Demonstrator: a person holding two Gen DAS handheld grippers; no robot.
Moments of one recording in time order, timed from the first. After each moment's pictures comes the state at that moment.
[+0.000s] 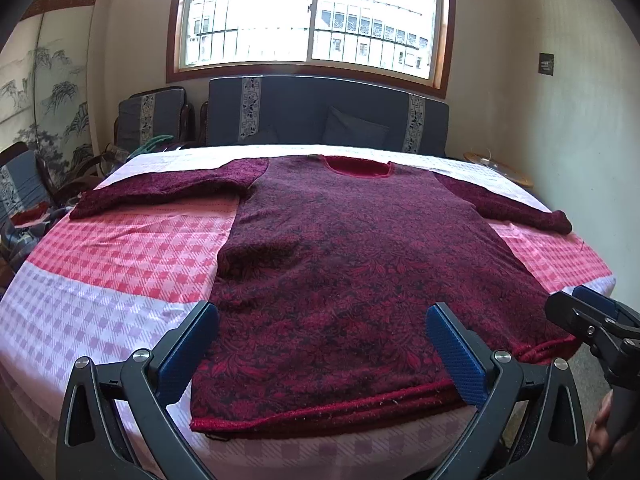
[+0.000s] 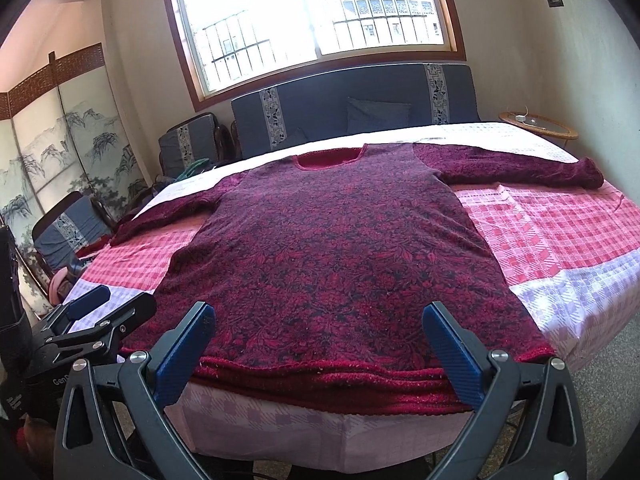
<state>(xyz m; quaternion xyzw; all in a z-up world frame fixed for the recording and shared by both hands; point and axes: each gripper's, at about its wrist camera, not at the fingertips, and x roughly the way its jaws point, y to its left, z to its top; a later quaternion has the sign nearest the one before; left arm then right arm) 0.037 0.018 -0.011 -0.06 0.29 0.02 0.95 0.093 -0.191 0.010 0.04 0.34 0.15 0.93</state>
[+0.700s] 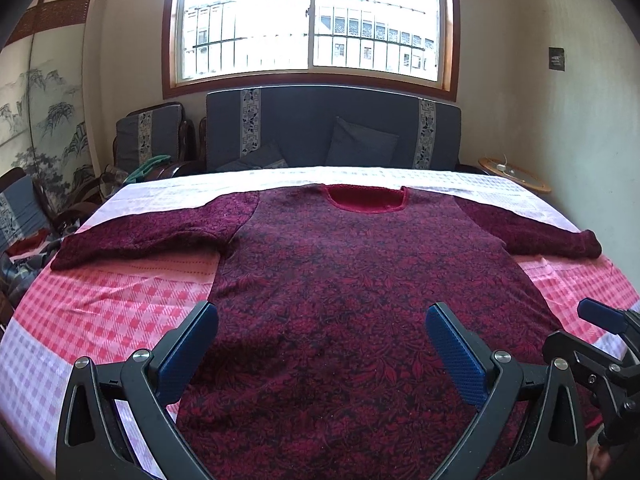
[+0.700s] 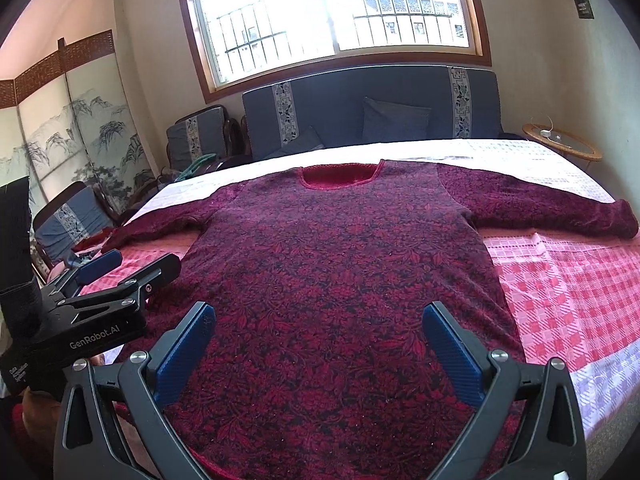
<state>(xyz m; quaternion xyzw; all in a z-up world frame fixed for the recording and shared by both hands) 0.148 0.006 0.001 -0.03 0.29 0.04 0.96 0.185 -0.178 0.015 0.02 0.35 0.18 0.92</state>
